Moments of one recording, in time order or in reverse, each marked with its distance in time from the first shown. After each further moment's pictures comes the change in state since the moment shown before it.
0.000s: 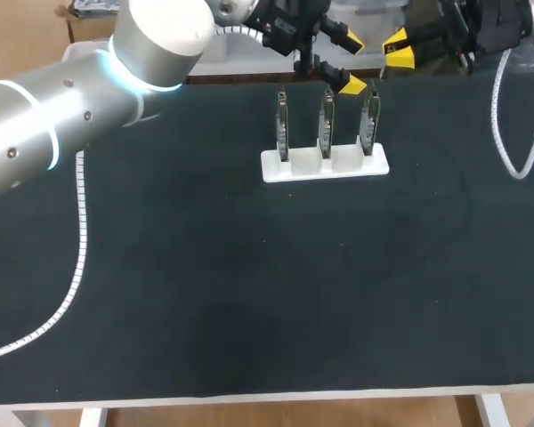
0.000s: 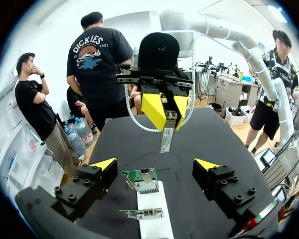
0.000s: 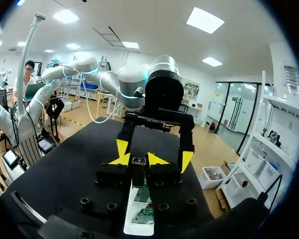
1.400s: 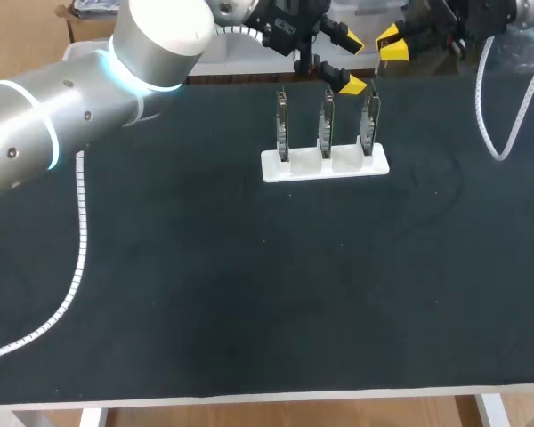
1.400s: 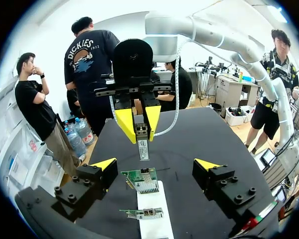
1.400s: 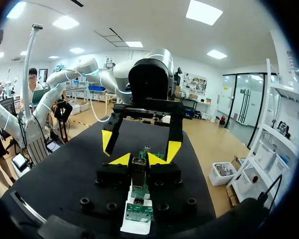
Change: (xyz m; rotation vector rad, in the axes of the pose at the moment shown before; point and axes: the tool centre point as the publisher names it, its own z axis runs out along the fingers) left arm 0.000 0.000 0.000 0.000 0.000 0.000; right arm 0.016 -0.029 0.002 -0.093 0.004 0.058
